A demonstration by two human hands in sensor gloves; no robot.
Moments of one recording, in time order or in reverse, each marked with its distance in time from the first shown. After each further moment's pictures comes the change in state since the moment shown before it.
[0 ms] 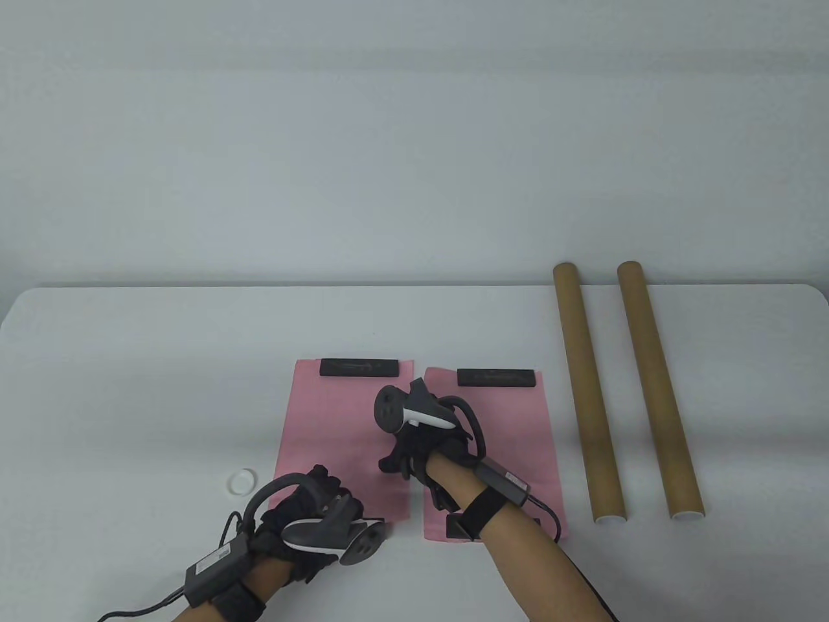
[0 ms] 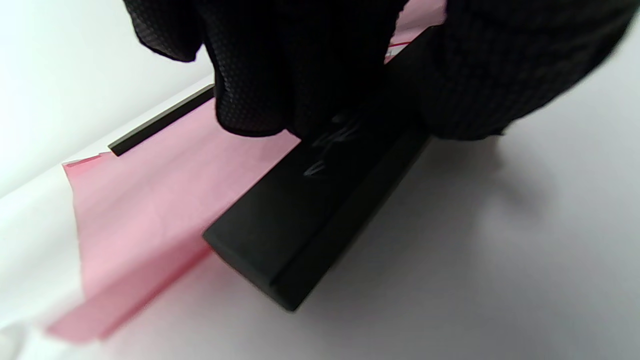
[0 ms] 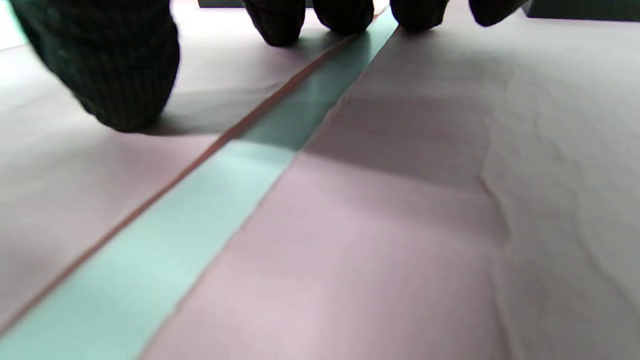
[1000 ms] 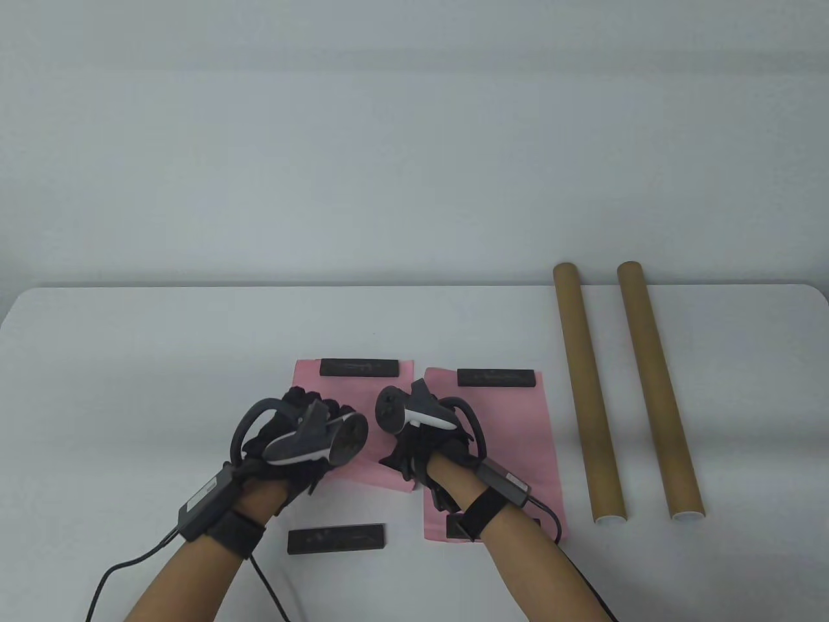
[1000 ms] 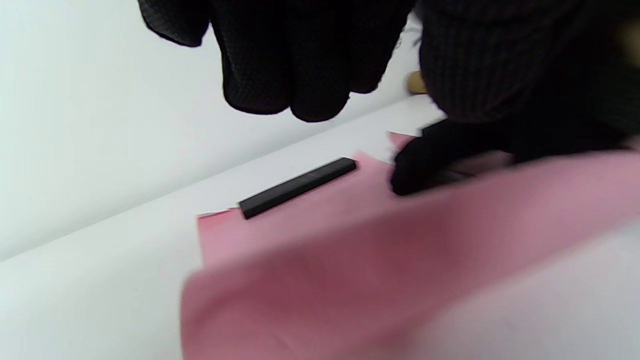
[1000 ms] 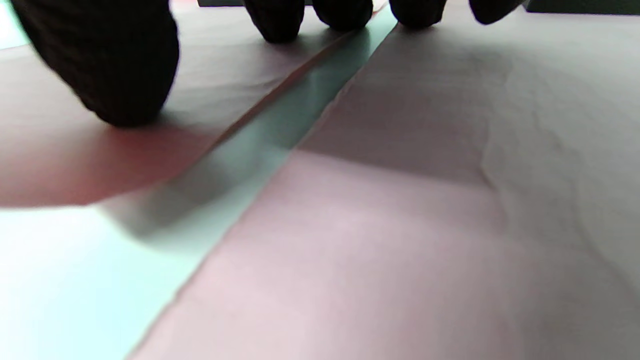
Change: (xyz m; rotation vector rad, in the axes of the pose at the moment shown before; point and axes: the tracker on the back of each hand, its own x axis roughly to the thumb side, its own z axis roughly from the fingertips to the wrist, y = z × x) left_hand -0.120 0.059 -0.034 0.064 0.364 0.238; right_hand -0.002 0.001 0.001 0.000 -0.002 -0.011
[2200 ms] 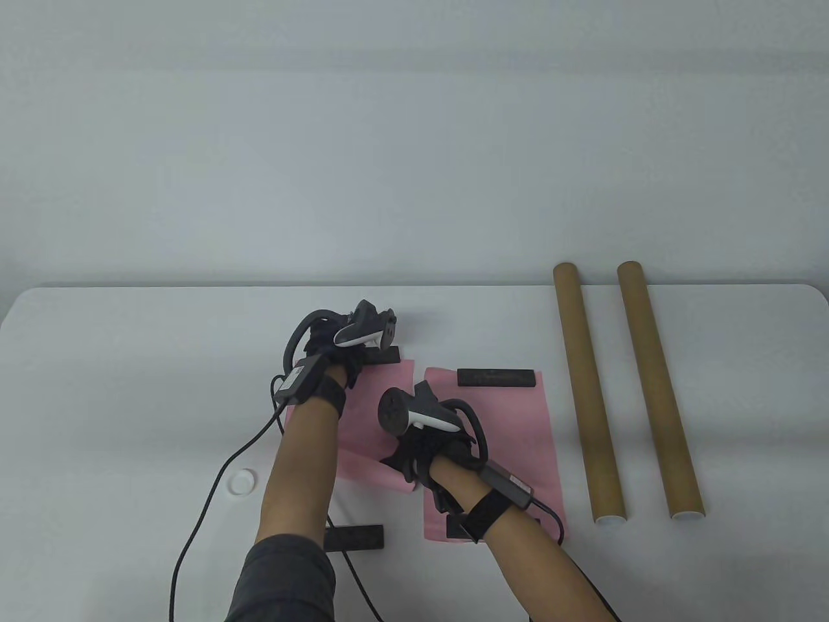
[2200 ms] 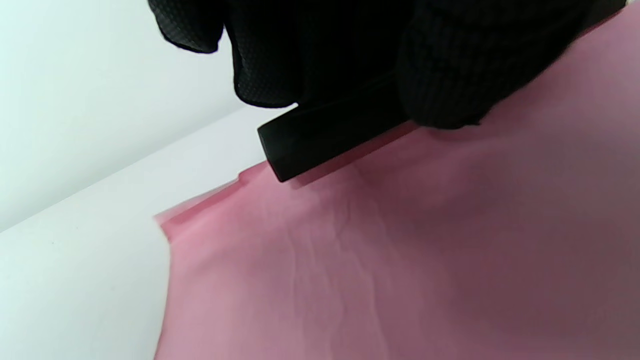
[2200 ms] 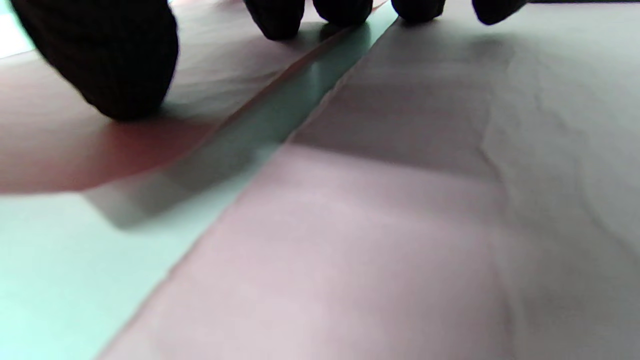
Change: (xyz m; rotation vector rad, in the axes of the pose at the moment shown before) left_hand -0.023 -0.049 -0.202 -0.248 0.232 -0.093; right_hand -0.003 0.004 0.002 -0.009 -0.015 -0.017
